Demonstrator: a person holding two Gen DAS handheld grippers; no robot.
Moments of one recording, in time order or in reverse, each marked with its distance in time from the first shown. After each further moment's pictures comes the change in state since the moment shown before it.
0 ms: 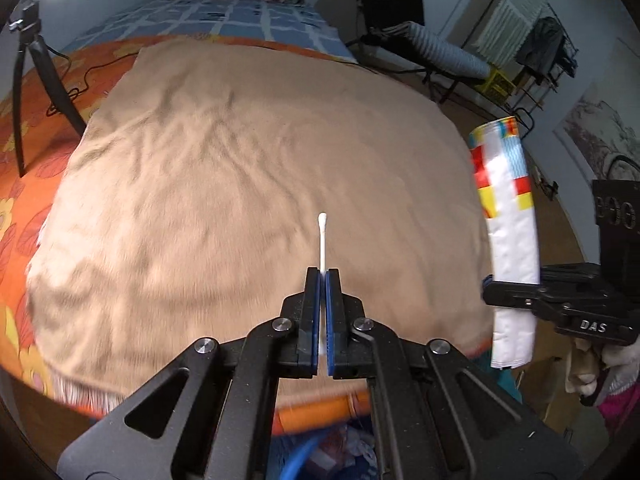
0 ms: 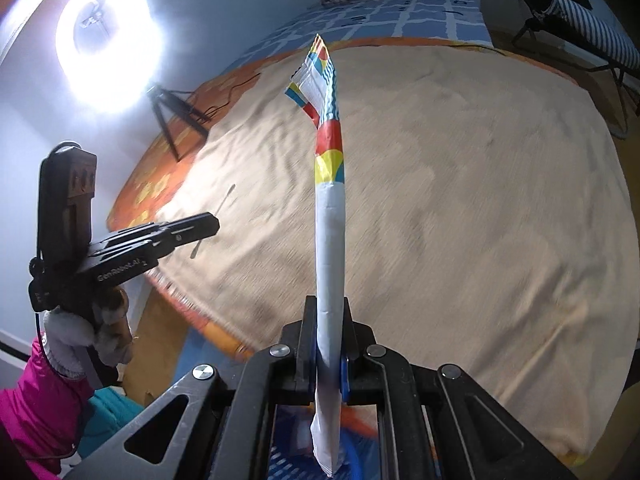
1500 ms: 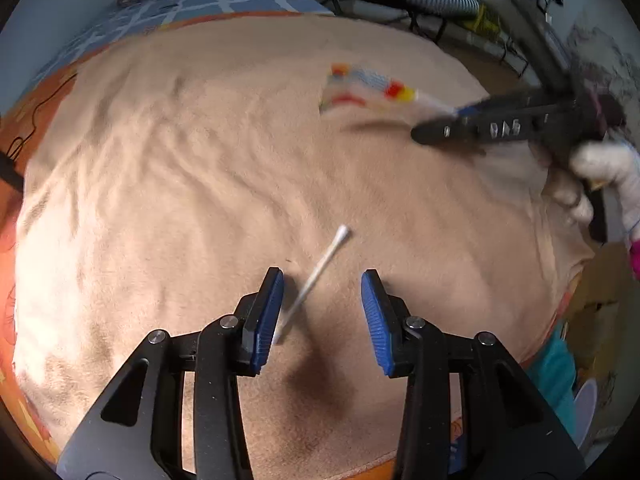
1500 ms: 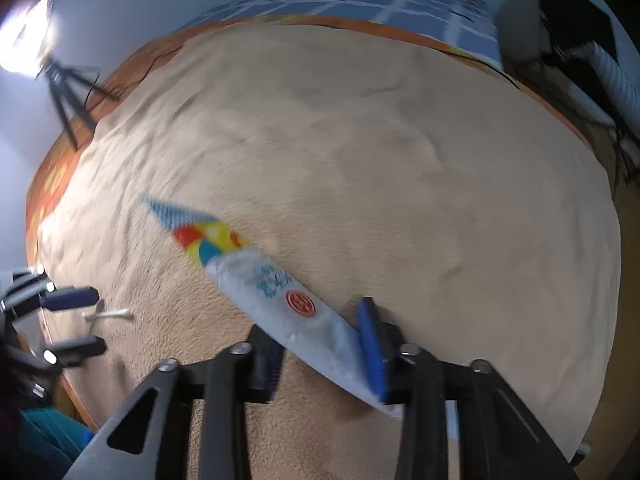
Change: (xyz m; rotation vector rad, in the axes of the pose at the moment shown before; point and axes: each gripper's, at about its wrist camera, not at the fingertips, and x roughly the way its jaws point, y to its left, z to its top) left arm 0.097 -0.023 0.019 0.195 0.133 0.074; right arm 0.098 -0.088 0.140 -0.132 0.106 -0.252
